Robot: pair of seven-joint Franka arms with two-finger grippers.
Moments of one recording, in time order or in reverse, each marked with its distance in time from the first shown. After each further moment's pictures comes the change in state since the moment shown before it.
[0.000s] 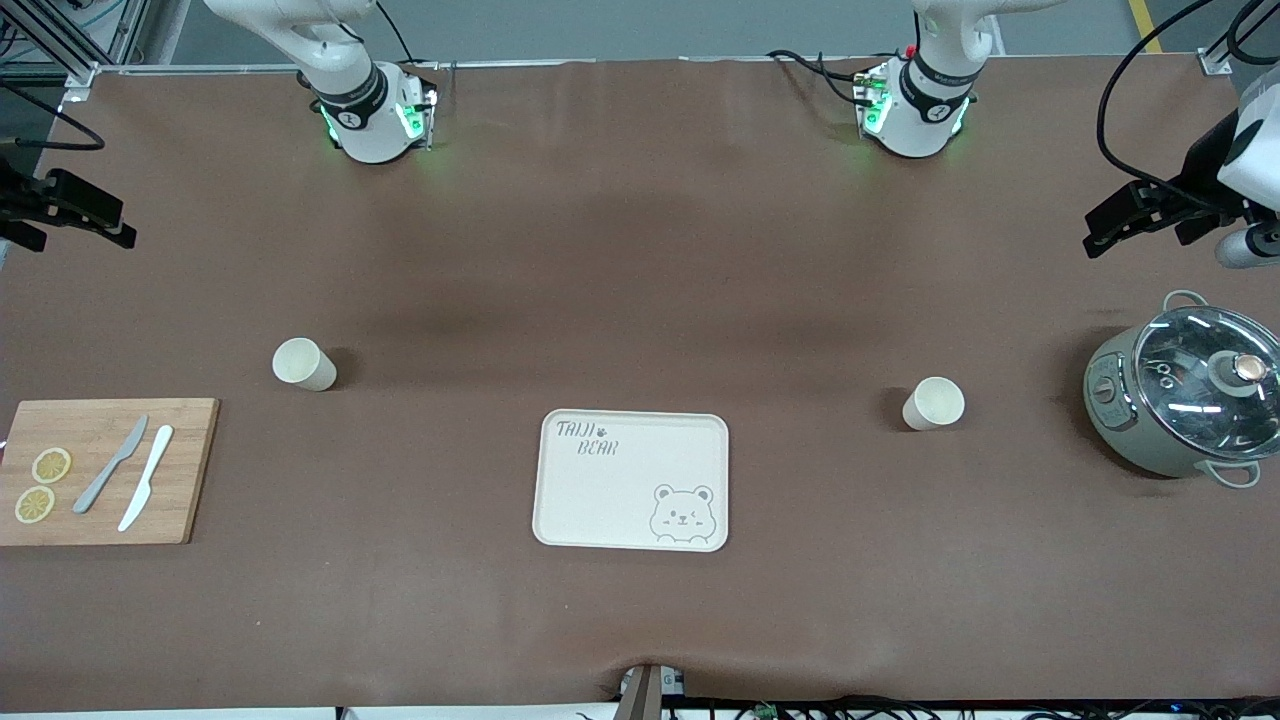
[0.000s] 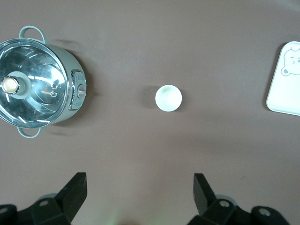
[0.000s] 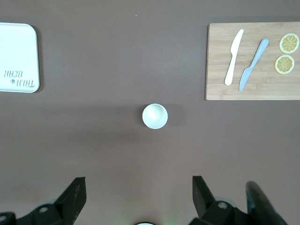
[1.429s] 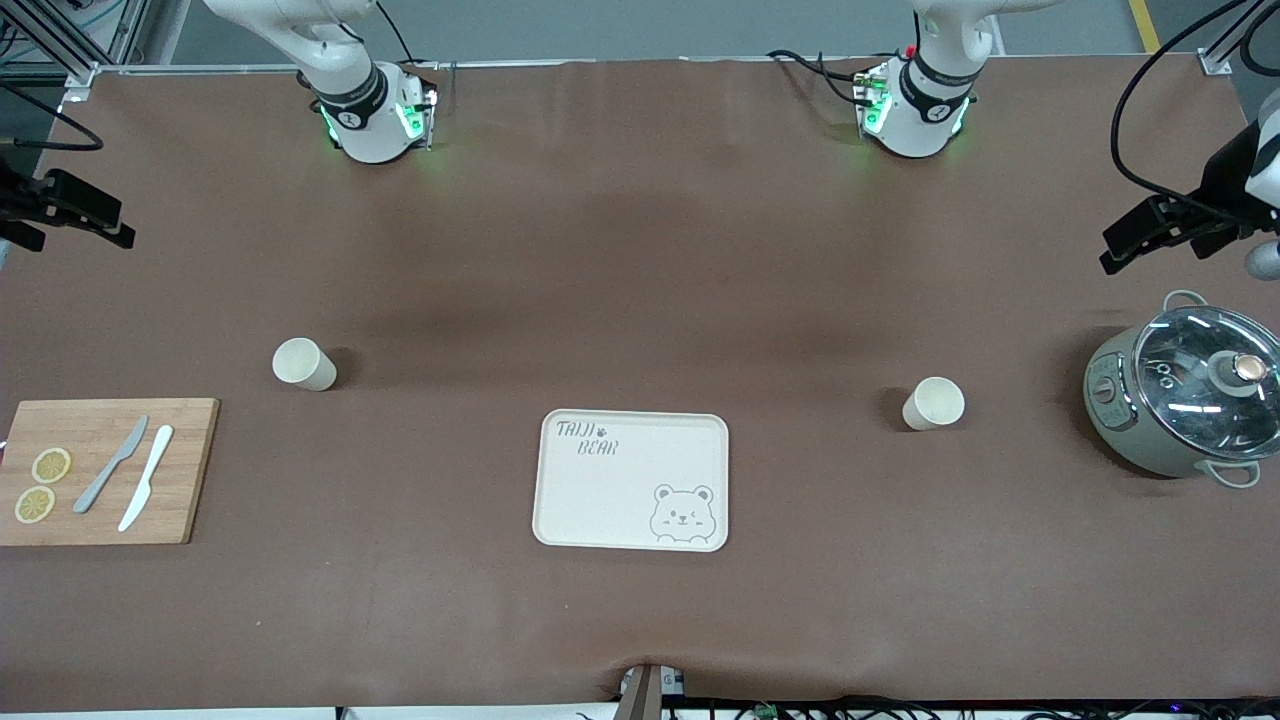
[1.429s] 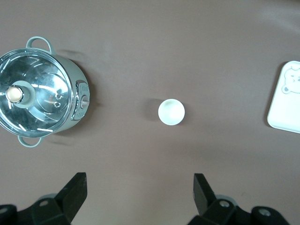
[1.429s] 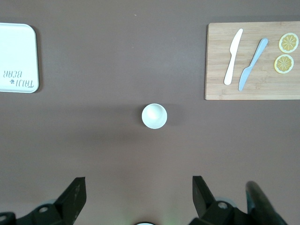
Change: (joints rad) left arm 0.024 0.008 0.007 -0.029 0.002 0.084 -0.009; right arm -0.001 0.000 -0.001 0.000 -0.001 0.000 0.000
